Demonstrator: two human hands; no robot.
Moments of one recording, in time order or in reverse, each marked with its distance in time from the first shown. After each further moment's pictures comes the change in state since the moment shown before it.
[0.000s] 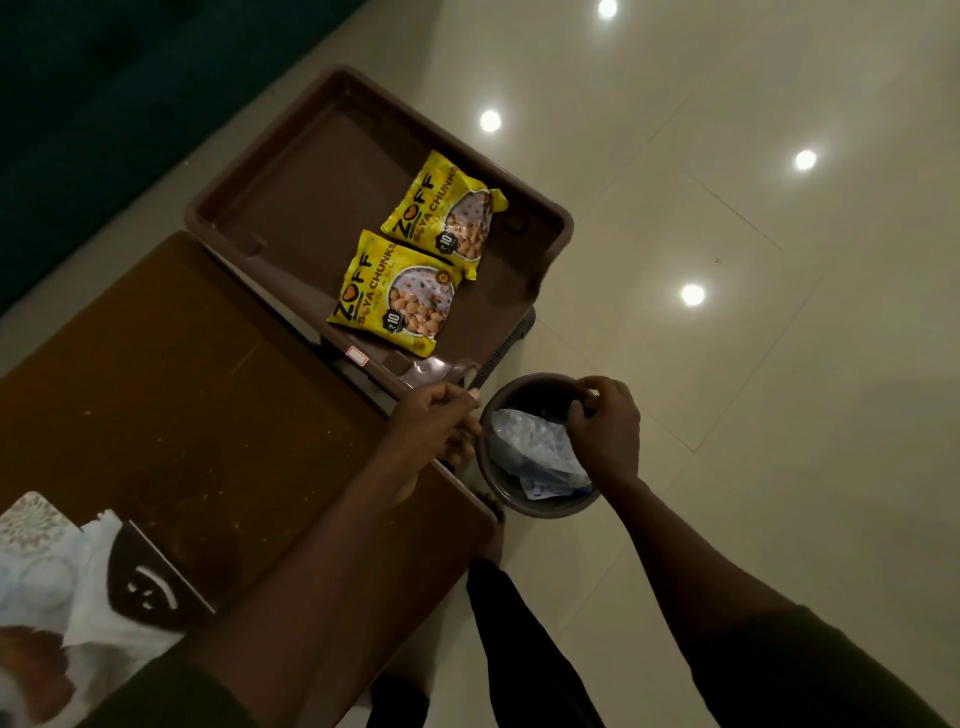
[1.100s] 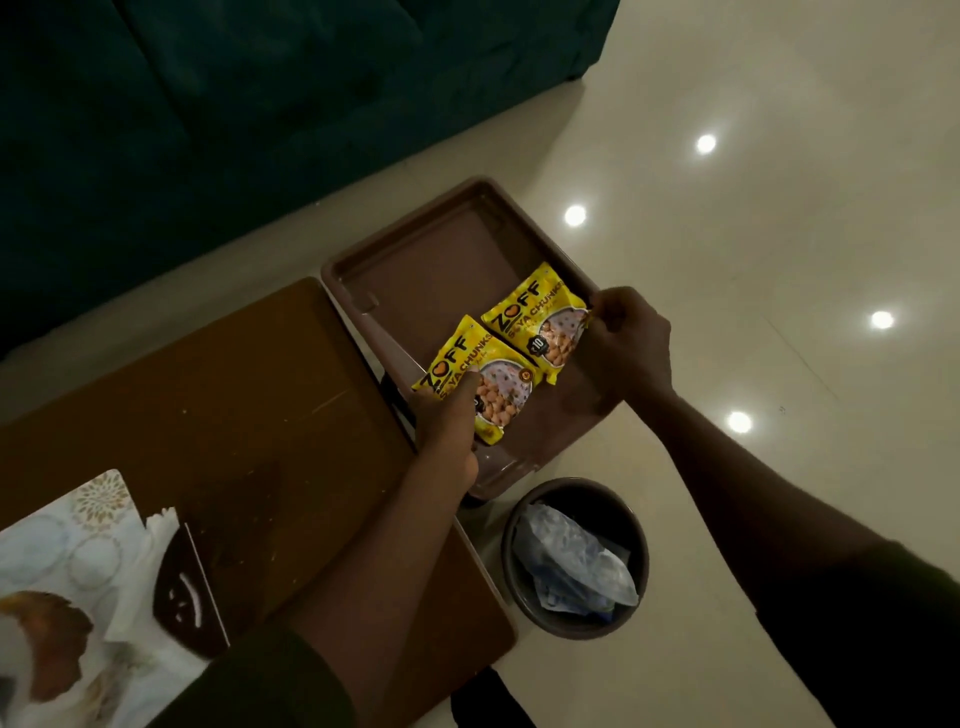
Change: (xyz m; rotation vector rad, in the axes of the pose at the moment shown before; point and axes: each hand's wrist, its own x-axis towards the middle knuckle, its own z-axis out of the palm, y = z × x) left_hand 0.055 0.063 -0.033 -0.707 0.596 -0.051; right_hand 0.133 -0.198 -0.004 0.082 -0.066 -0.354
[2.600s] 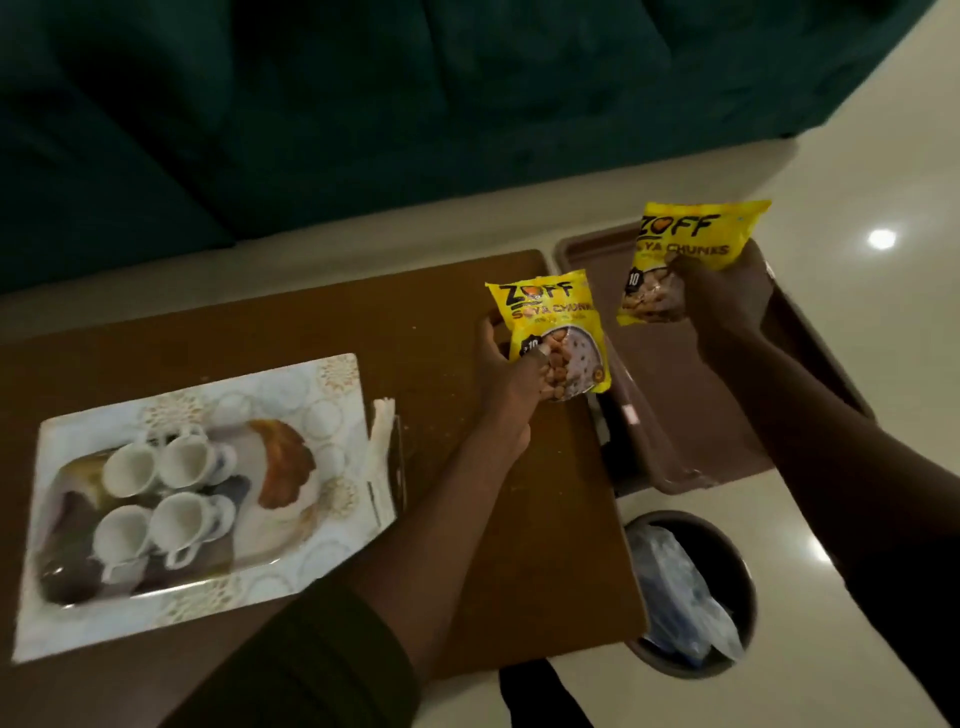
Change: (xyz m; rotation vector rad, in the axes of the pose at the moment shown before) left_hand -0.036 0.064 -0.185 -0.179 0.029 0.317; right_hand -0.073 -0.186 0.091 0.248 -0.127 0.050
